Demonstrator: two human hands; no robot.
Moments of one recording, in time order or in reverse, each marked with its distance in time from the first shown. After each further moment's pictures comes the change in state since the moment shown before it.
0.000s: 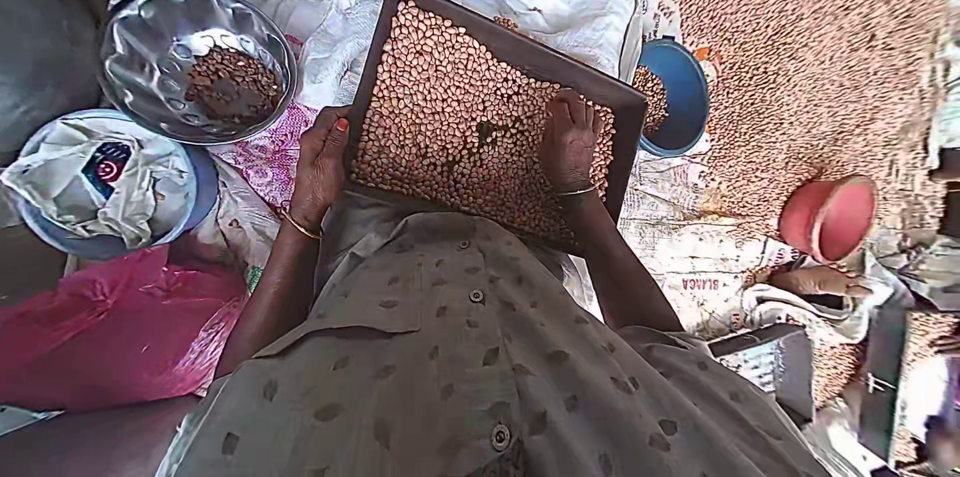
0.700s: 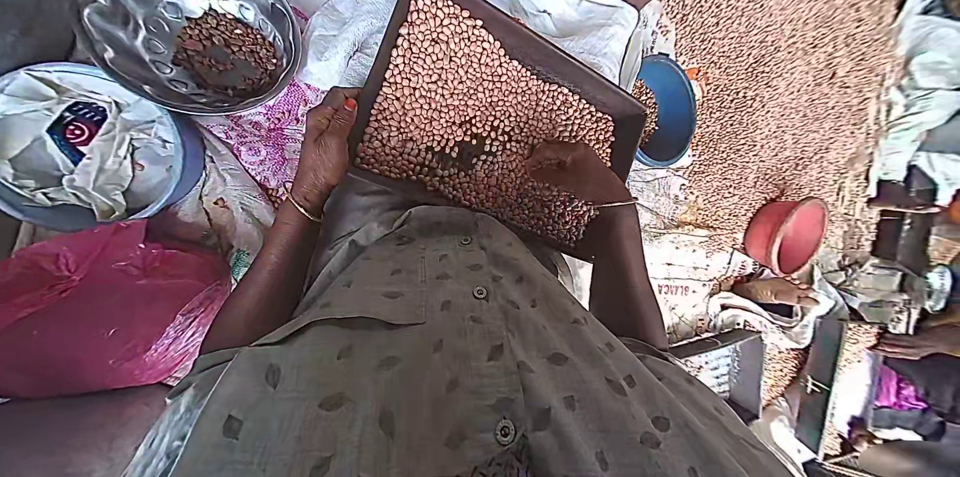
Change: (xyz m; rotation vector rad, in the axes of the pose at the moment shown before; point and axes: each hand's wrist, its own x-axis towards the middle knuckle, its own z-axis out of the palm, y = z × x) left_hand 0.001 -0.007 0.002 -0.152 0.009 -0.039; right_hand -0.005 0.014 -0.056 0.581 -0.708 -0.088
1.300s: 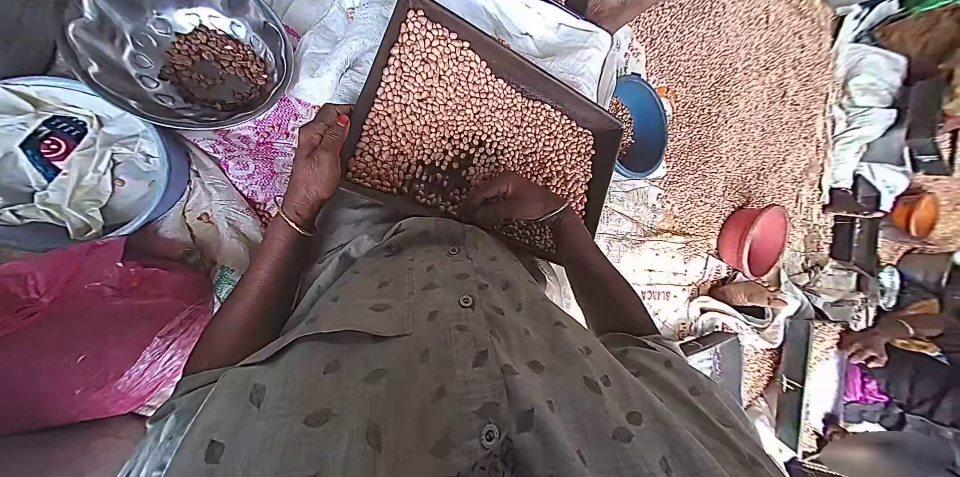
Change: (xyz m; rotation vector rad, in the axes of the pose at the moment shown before) left_hand 0.000 -0.004 0.000 -0.017 0.022 0.003; right_hand 0.025 -0.029 0.046 0.446 -0.461 -0.285
